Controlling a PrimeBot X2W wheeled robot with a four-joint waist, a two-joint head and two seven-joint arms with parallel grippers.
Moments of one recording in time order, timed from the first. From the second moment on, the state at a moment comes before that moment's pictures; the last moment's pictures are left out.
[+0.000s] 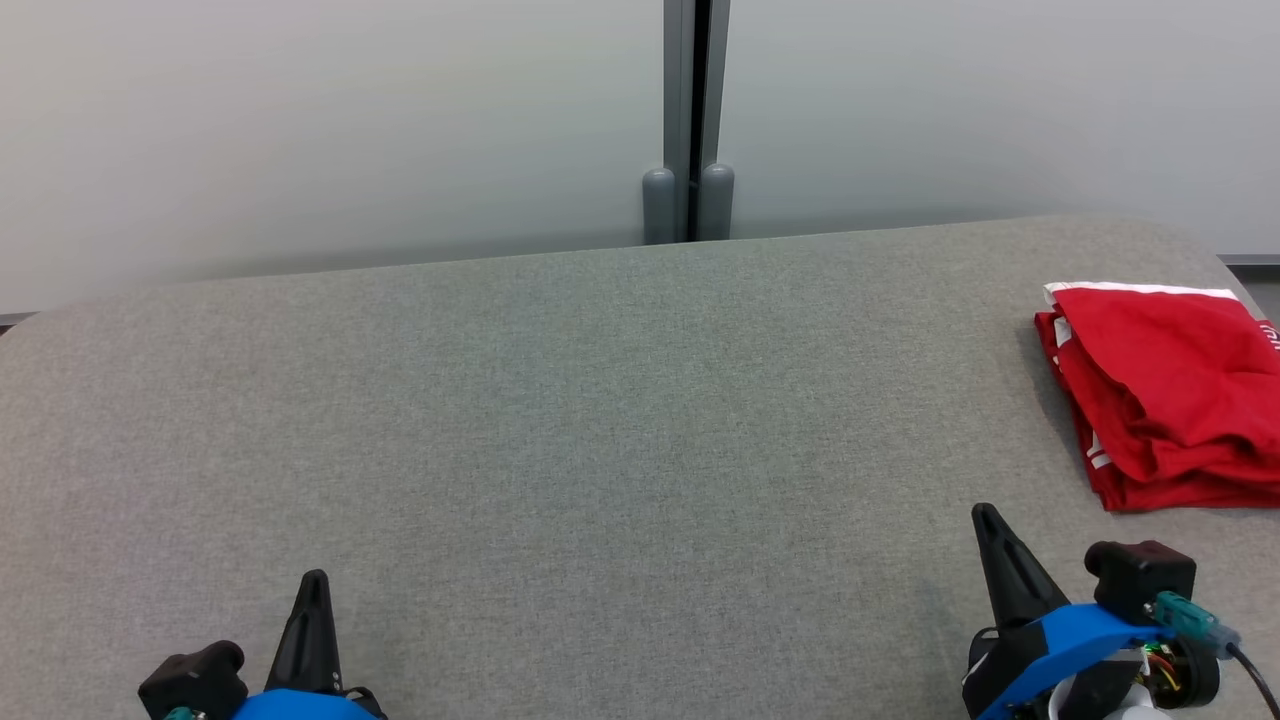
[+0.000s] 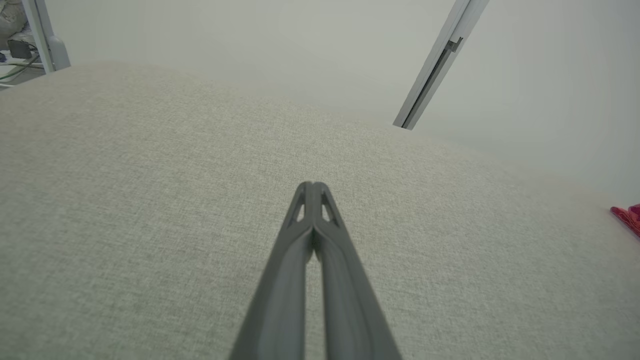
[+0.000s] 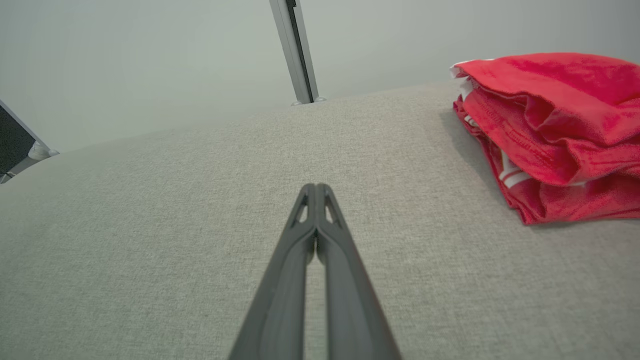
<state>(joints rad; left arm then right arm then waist) 0.02 0.18 -0.17 0.34 -0.53 0.02 -0.23 -0.08 -0.05 -0.01 0.29 0.22 0.13 -0.05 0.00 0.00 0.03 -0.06</state>
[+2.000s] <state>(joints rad) -0.05 0.10 0.02 0.28 -1.21 -0.07 -0.01 -0.09 -0.05 -0.07 0.26 1.10 0.13 0.05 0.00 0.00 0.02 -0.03</state>
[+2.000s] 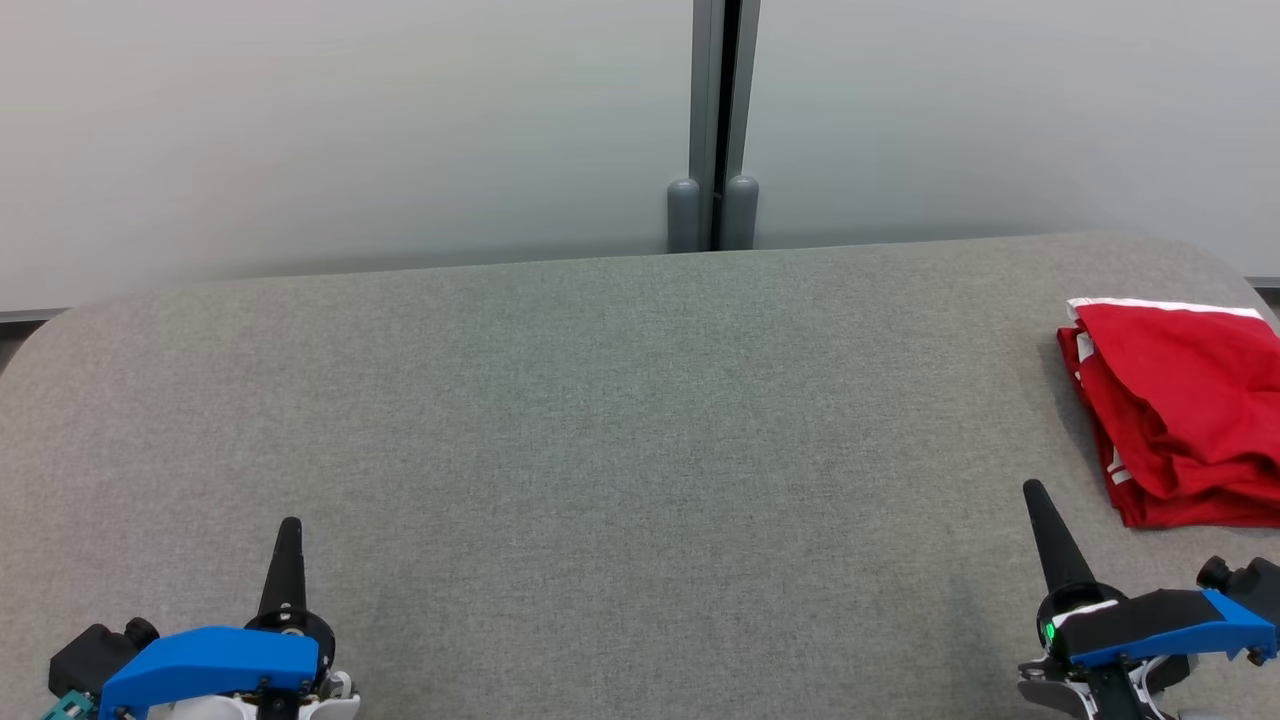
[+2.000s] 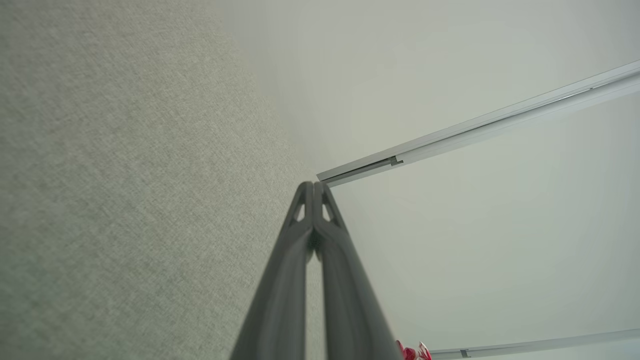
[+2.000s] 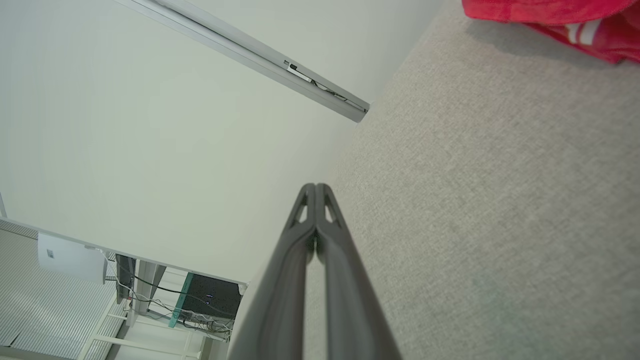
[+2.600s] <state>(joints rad) -0.07 0.08 0.05 0.27 -1.35 -0.09 0.03 -0.09 -0.05 -0.09 0.26 1.28 0.13 0.07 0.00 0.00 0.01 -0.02</state>
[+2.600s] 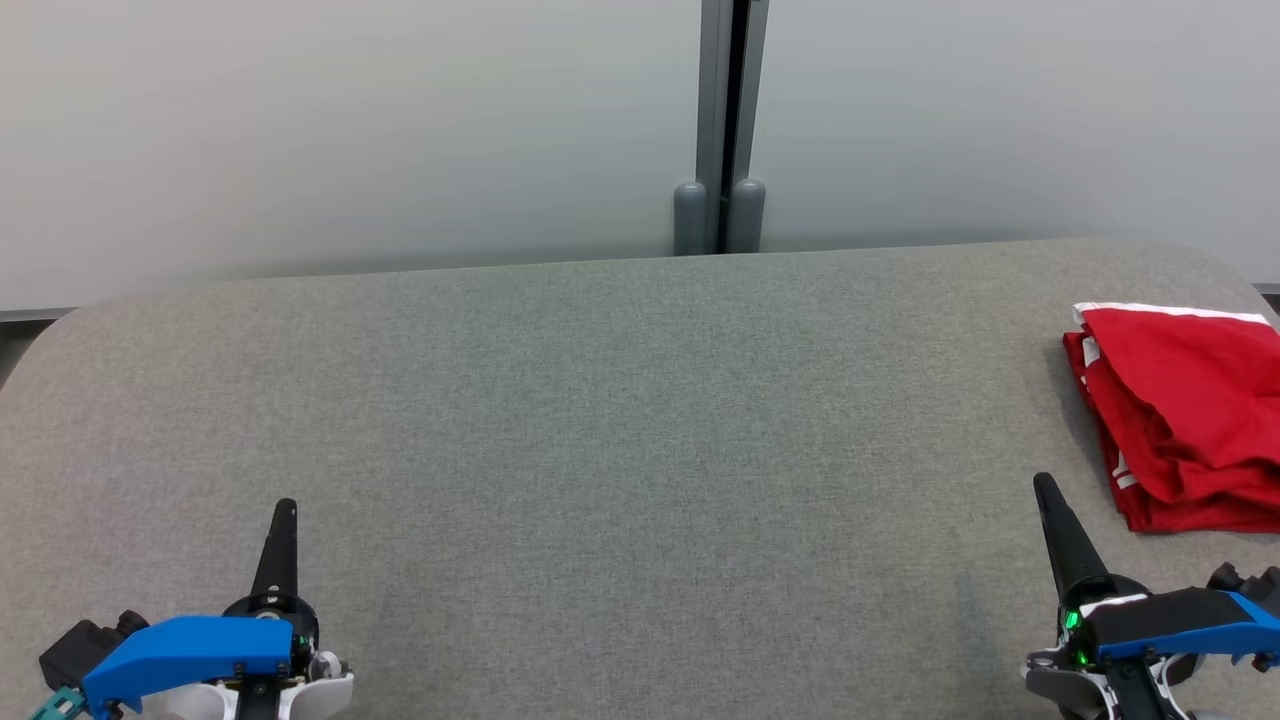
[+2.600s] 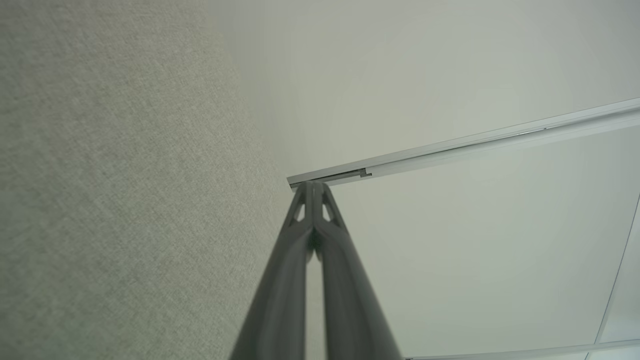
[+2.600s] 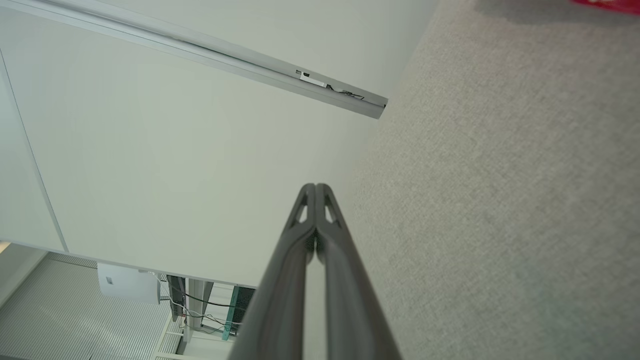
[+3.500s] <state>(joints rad) -0.09 0.06 0.09 0.25 -1.53 -0.12 0.09 -0.10 -0.05 -0.11 0.25 1.50 0.13 0.10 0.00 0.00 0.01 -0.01</state>
